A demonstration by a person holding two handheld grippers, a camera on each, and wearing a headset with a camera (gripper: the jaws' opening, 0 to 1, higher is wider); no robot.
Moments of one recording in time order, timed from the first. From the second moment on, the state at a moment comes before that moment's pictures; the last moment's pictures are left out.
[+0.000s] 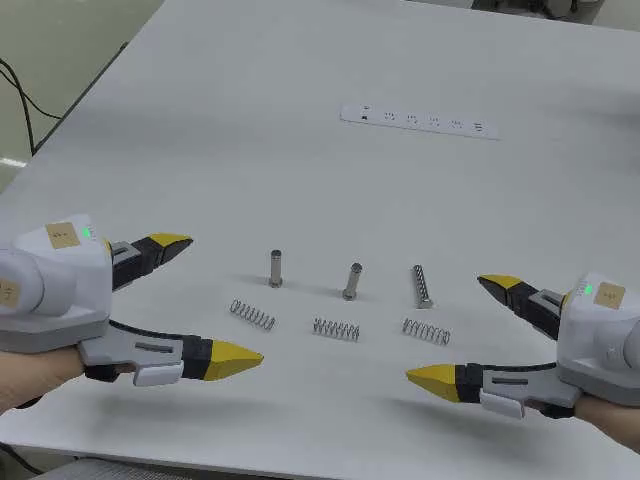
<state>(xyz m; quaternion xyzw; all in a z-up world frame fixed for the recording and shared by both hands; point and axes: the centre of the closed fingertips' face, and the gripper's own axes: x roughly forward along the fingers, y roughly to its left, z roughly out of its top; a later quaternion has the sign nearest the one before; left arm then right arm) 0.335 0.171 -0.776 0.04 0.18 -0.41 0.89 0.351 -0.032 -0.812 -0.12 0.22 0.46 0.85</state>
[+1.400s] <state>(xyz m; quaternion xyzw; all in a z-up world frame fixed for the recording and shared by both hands) 0.335 0.171 -0.779 0.04 0.19 -0.41 0.89 0.354 -0.030 -0.816 -0.13 0.23 0.47 0.84</state>
